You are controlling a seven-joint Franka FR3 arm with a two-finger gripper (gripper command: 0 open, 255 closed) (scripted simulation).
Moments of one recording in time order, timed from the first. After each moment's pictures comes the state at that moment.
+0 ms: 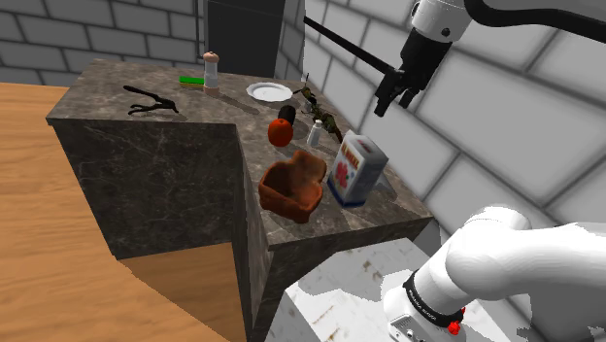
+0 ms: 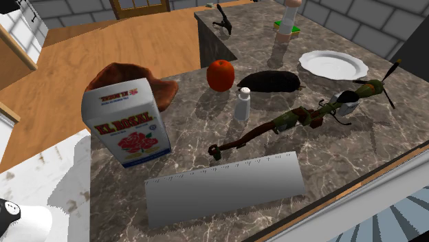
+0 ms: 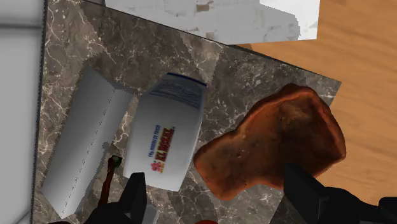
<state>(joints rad) 0.00 -0.83 0.07 -2.33 -0.08 1.60 0.08</state>
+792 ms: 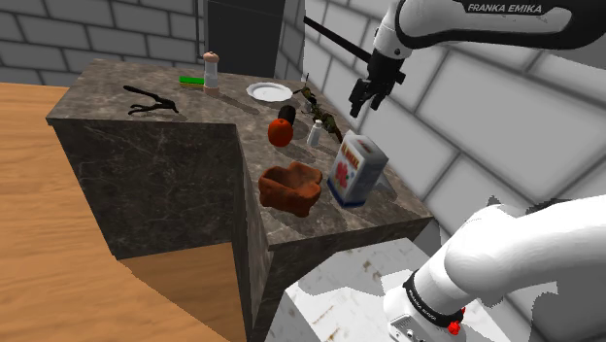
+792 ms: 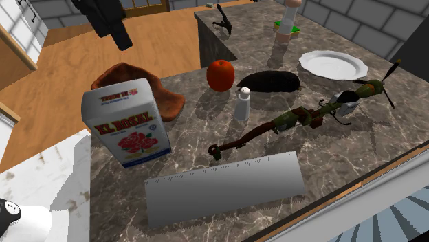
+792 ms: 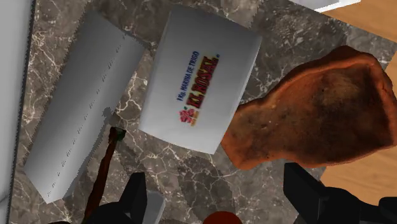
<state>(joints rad) -0.02 -0.54 -0.05 -2.29 -0.13 1.84 -0.05</state>
